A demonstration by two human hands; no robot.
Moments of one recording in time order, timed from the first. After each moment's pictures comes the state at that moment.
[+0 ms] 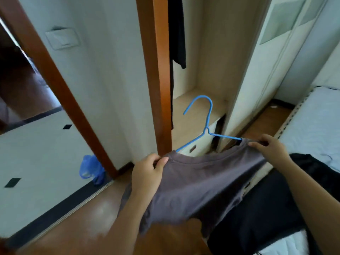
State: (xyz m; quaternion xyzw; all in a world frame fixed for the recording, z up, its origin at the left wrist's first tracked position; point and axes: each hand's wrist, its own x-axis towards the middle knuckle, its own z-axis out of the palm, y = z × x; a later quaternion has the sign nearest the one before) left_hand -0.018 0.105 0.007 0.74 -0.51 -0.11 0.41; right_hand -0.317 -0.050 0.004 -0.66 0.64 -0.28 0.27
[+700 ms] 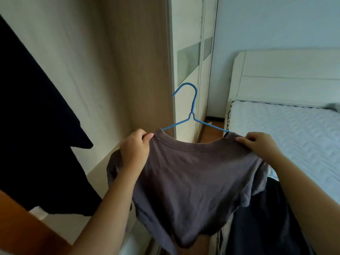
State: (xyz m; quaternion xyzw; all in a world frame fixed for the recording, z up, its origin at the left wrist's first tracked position) left_hand -0.122 -0.291 0.083 0.60 -0.67 -0.01 0.43; right_hand -0.461 -0.255 0.070 -0.58 0.75 -0.31 0.10
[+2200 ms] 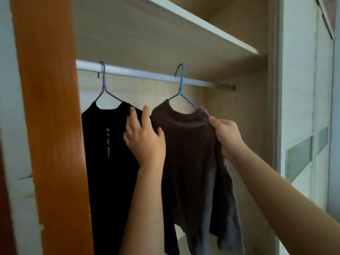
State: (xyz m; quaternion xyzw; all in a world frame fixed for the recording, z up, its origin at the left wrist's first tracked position) left_hand 0.016 -0.328 0.334 0.67 -0.40 0.29 0.56; right_hand -0.128 -0.412 0.351 -0.57 0.27 -0.63 0.46
